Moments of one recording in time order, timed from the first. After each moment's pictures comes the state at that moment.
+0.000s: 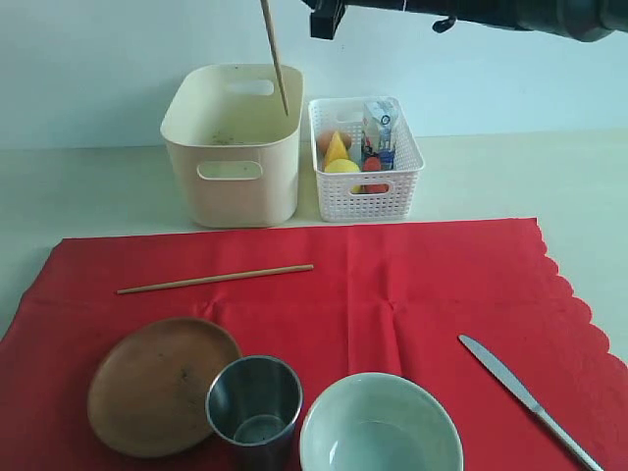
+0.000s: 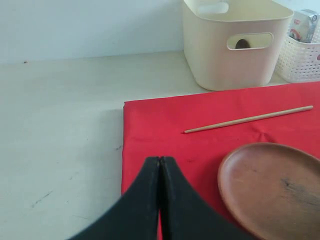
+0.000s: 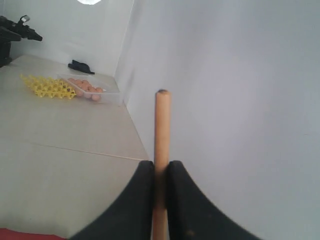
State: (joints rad) left arm -0.02 0.01 0.00 -0.30 0.37 0.34; right arm 0.24 2.23 -1.96 1.73 1.14 -2.09
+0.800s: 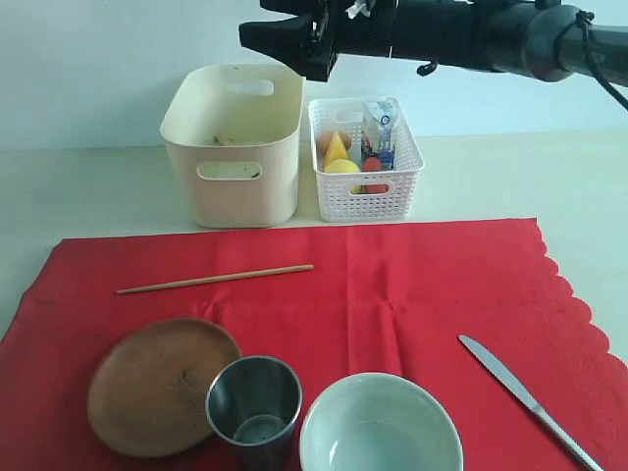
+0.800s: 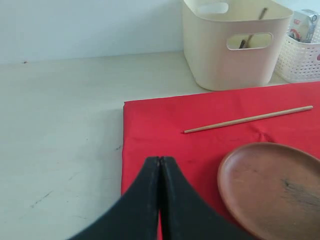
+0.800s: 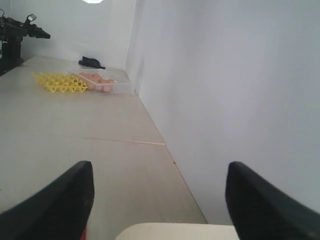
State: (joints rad) left arm -0.02 0.01 0.00 -0.30 0.37 0.34; right arm 0.24 2.36 -2.02 1.73 1.17 -2.04
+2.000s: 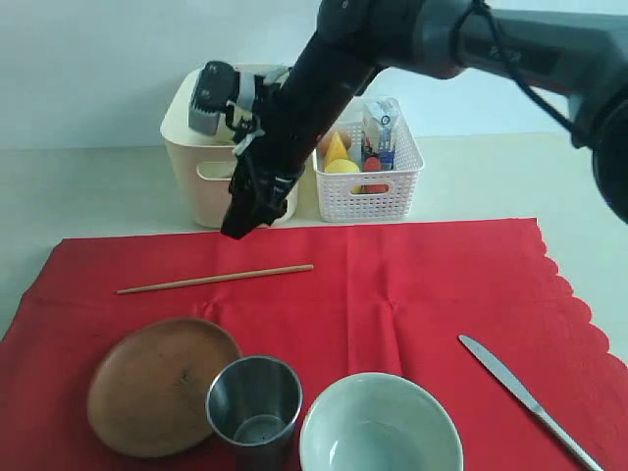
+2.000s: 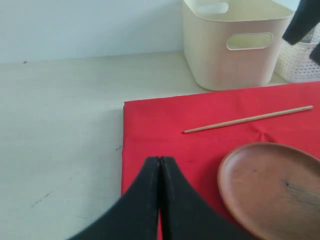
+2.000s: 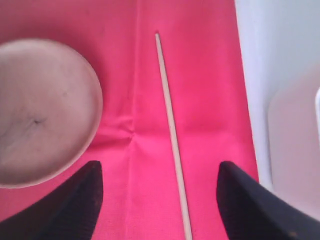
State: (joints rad) left arm -0.02 0.01 0.00 -0.30 0.37 0.34; right arm 0.54 2.29 -2.02 0.54 1.12 -1.17
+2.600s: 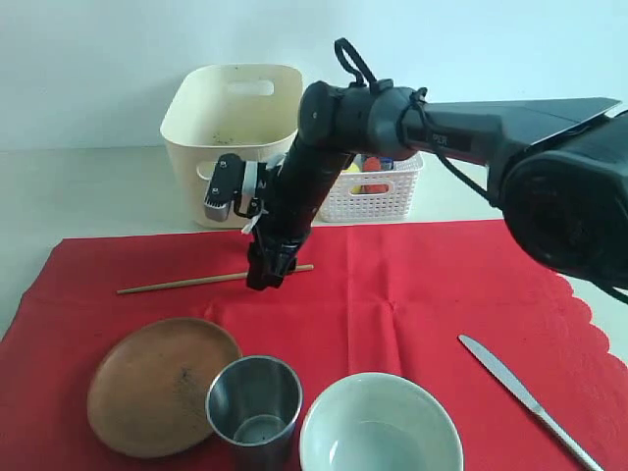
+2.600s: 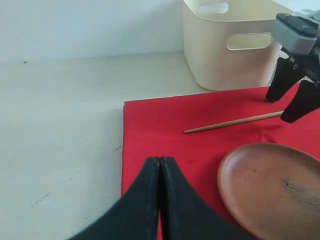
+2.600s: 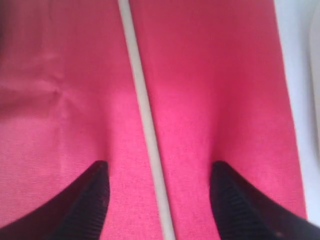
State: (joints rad) left arm -0.02 0.01 0.00 -0.30 0.37 0.34; right arm 0.56 2.48 -2.02 0.41 0.97 -1.11
